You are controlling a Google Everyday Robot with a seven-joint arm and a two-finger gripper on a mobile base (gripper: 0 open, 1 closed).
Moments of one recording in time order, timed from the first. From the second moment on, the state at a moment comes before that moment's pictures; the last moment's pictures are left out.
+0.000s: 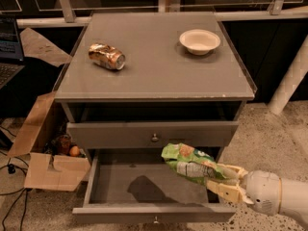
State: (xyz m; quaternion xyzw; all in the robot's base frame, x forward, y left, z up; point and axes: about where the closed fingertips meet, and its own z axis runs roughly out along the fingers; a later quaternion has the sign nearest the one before) arm 0.380 -0.169 0.705 -0.31 0.73 0.41 0.45
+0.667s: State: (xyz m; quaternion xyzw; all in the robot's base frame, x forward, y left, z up) arm 0.398 -0.167 0.623 -0.25 0.74 0.46 0.42
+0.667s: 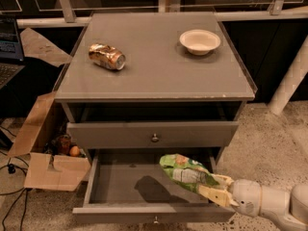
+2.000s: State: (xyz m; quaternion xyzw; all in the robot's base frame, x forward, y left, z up) arm 0.481 -0.143 0.523 -0.21 0.76 0.49 0.37
